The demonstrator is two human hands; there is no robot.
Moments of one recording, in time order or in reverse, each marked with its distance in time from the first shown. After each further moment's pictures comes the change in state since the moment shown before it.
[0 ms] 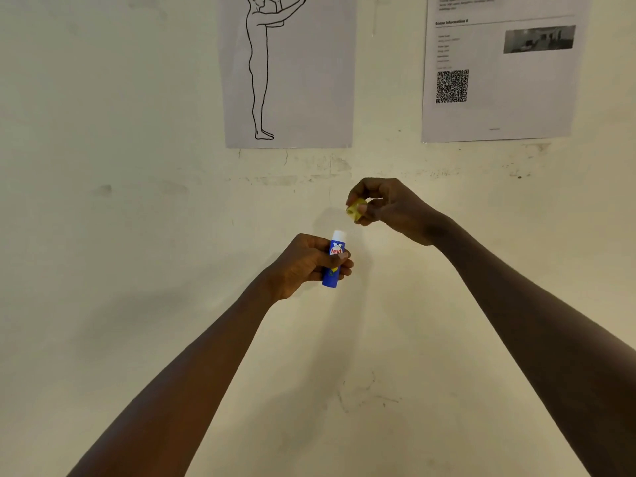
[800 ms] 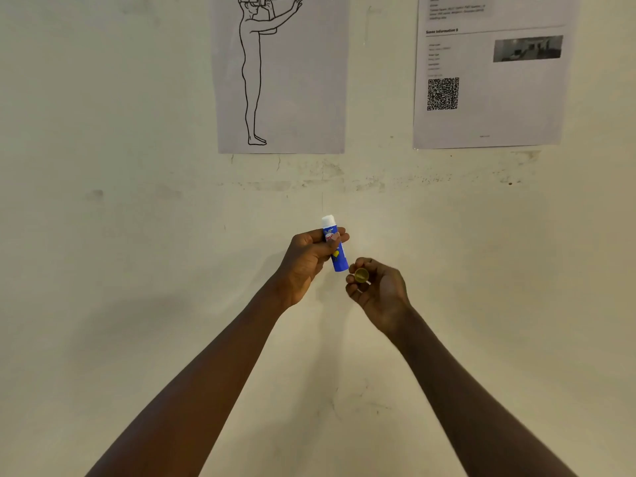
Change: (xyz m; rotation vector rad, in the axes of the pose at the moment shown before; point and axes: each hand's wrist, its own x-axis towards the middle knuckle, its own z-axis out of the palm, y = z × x) left_hand 0.011 0.002 0.021 -0.203 0.168 0.106; right_hand -0.048 0.044 0.077 1.114 0.549 0.536
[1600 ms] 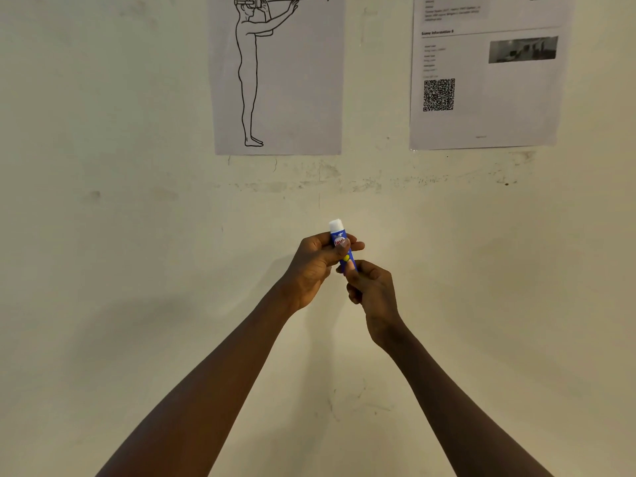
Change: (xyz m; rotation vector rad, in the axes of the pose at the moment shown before) left_hand -0.004 0.000 0.014 0.060 -0.106 0.058; right_hand -0.011 0.012 0.001 -0.548 -0.043 -0.417
